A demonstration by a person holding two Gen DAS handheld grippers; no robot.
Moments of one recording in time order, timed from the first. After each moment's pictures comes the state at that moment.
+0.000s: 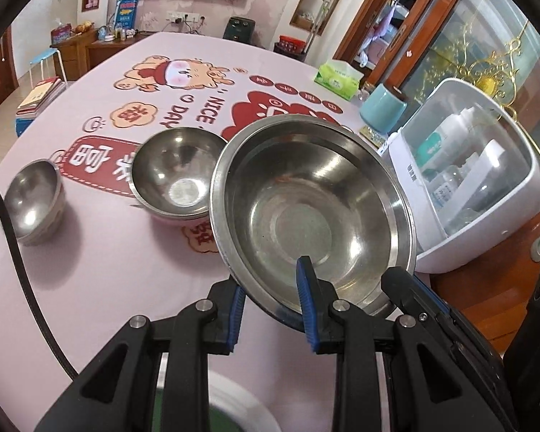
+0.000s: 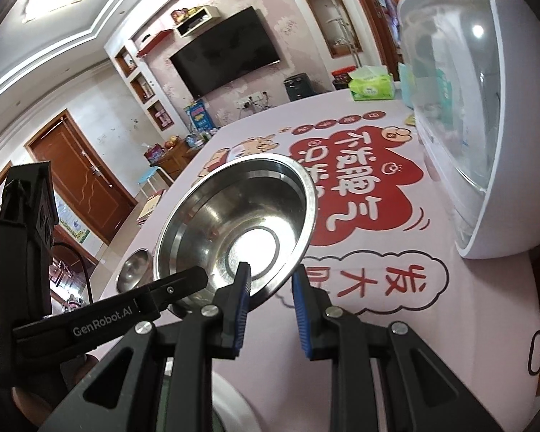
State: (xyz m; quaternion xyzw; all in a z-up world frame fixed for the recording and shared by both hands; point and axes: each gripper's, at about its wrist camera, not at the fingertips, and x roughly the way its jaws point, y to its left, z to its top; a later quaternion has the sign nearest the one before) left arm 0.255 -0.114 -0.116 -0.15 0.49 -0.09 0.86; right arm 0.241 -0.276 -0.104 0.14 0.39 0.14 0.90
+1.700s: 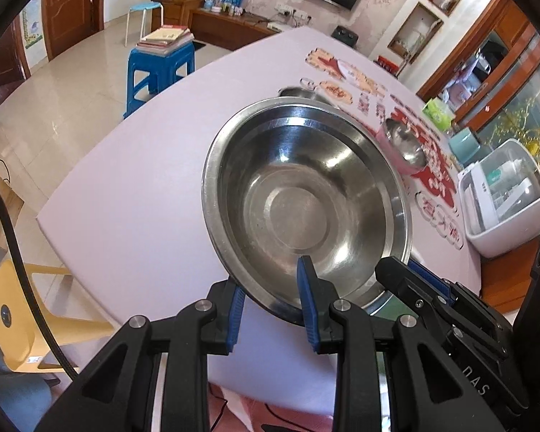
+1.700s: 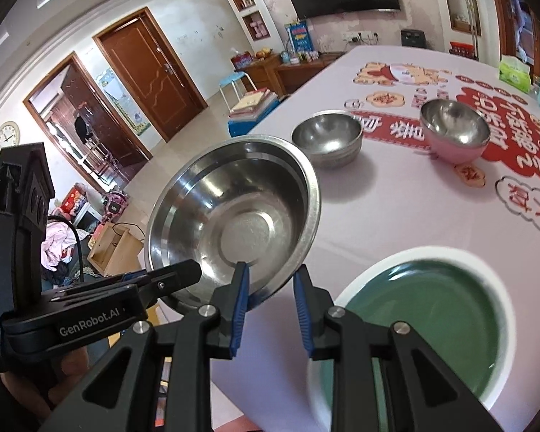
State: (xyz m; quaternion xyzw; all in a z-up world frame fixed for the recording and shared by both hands) left arm 0.047 0.165 -0.138 -0.22 0.51 0.04 0.83; right arm 0.106 0.002 -0.123 0.03 0.49 0.30 0.82
